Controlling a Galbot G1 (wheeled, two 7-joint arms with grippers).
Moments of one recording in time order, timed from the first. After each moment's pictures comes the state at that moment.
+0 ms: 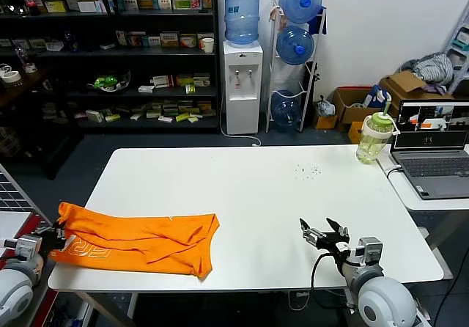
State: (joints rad) left arm 1.48 -0.39 -0.43 -1.70 -0.85 0.16 -0.35; right arm -1.34 0.95 0.35 2.00 0.80 -0.40 0.27
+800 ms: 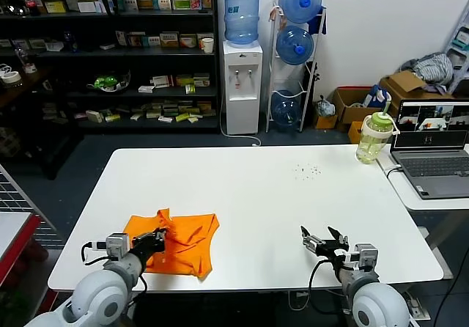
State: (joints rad) left arm 1.17 -0.71 -0.08 -2.02 -1.09 0.34 -0.54; right arm -1.36 1.00 0.35 1.97 0.76 -0.42 0.29
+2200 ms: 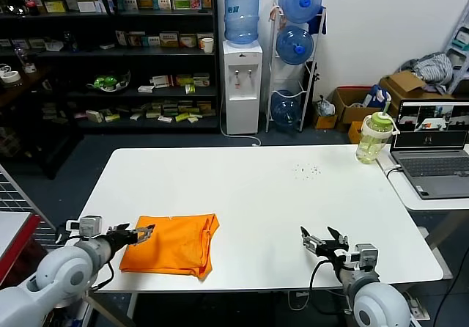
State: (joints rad) left arm 1.12 -0.51 -0.15 -1.88 -1.28 0.45 -0.36; right arm -1.36 0.98 0.35 1.97 0.77 -0.41 0.28
